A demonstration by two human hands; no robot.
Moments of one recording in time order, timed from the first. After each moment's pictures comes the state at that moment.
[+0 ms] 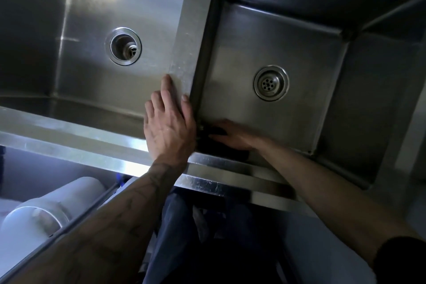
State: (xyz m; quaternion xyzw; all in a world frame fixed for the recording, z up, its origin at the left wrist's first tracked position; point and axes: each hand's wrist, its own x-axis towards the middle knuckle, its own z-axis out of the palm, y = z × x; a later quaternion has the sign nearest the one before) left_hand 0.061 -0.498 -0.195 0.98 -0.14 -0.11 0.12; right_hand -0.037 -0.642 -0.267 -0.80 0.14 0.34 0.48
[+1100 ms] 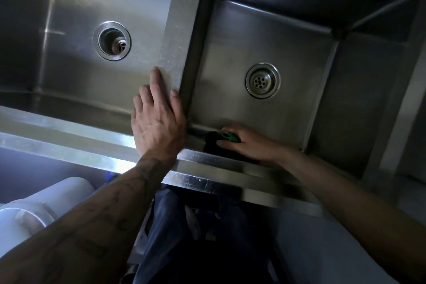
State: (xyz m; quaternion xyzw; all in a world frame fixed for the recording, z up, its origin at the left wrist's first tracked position) left_hand 0.061 -0.498 -0.196 0.97 -0.15 -0.10 0.13; right_hand -0.084 -0.667 -0.235 -0.79 0.15 0.29 0.52
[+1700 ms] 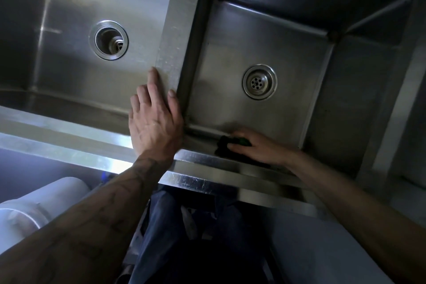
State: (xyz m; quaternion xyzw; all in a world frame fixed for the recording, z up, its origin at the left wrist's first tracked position) left_hand 0.062 -0.499 -0.197 0.97 -0.15 -0.10 0.13; right_hand -0.109 -0.682 -0.242 -0.77 0.20 0.34 0.50
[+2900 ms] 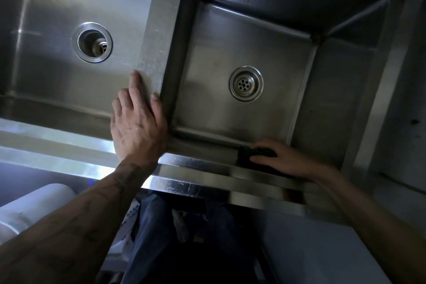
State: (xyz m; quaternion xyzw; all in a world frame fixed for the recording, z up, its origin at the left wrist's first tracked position) left_hand 0.061 -0.499 -0.199 0.97 -0.15 -0.09 0.13; right_hand -0.181 -0.734 -0.235 -0.74 0.27 0.37 0.50
